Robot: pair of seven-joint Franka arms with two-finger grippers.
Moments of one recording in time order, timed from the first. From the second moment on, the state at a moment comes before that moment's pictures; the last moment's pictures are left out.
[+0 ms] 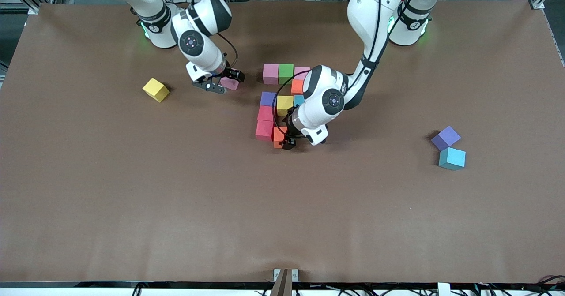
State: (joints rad) left arm -0.80 0.71 0.03 -1.72 -0.73 2.55 -1.65; right arm 0.78 0.06 0.01 -2.59 0.41 2.49 0.76
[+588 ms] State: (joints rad) left arm -0.81 0.71 0.03 -1.72 -0.73 2.55 -1.62; right arm 0.79 0.08 0.01 -2.63 0.41 2.58 0.76
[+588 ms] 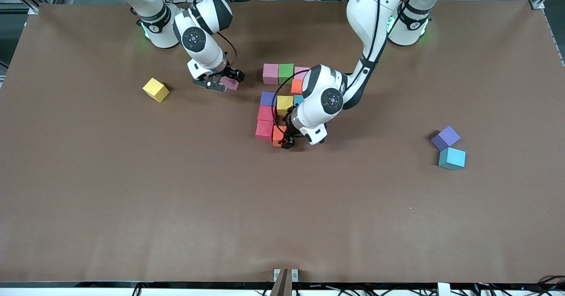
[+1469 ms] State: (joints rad) left arm -0.80 0.71 0.03 -1.72 -0.73 2.55 -1.55; right arm 0.82 0.09 0.01 -2.63 0.41 2.62 0.76
